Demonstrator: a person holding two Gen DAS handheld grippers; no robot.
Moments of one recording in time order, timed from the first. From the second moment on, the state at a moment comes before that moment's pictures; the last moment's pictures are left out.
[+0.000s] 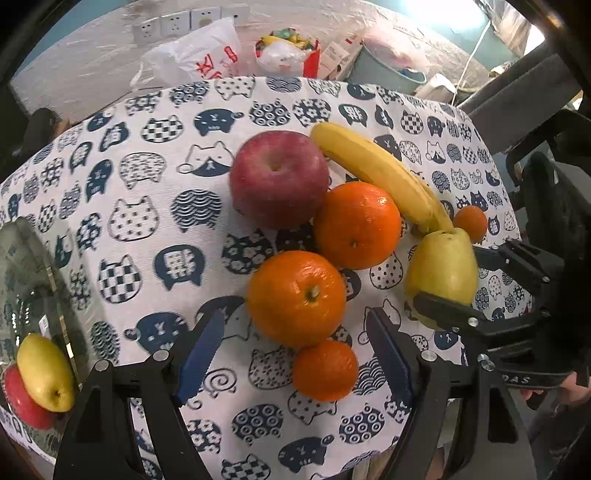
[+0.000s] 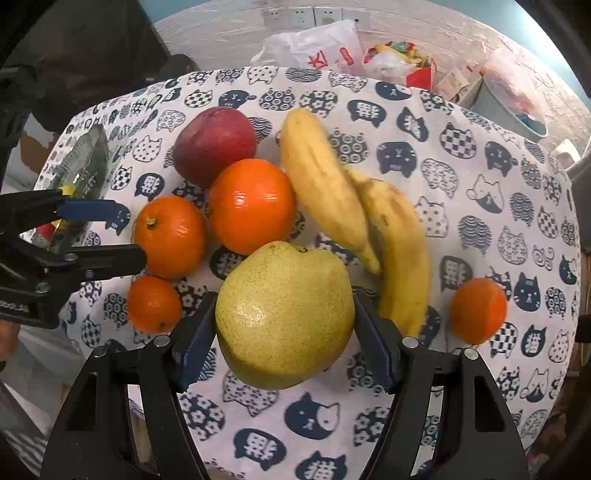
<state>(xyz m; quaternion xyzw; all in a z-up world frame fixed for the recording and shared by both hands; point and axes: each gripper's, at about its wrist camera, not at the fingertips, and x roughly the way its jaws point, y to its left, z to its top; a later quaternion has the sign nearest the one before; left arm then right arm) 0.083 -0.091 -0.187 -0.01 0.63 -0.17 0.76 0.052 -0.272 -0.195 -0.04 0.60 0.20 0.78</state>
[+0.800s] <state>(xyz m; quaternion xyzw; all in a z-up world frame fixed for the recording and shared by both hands) 0.097 -0.112 -0.224 0.04 0.64 -0.18 0.75 0.057 -0.273 -0.194 -0.05 0.59 0.19 0.78</state>
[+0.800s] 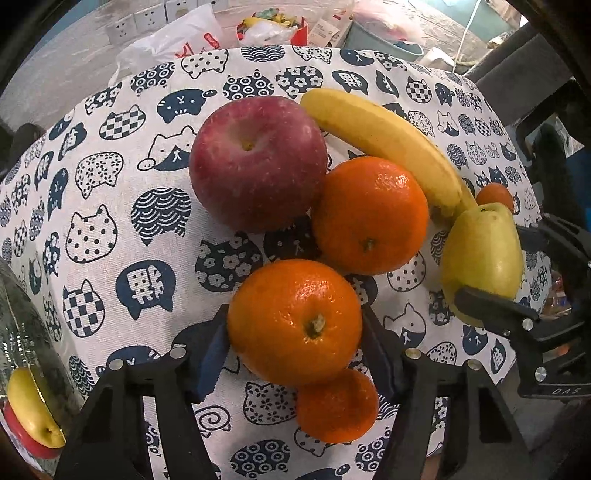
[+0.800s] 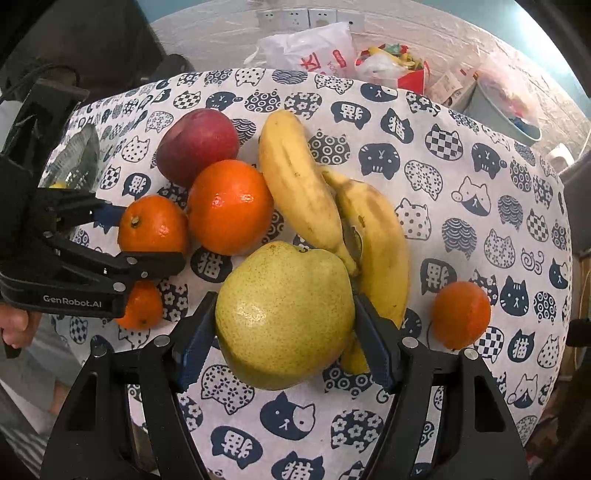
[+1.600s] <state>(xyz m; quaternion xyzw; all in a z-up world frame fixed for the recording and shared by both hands) 0.064 -0.071 -0.138 0.03 0.57 -0.16 0.81 0.060 -0.231 -0.117 -0.07 0.51 0.22 0.83</state>
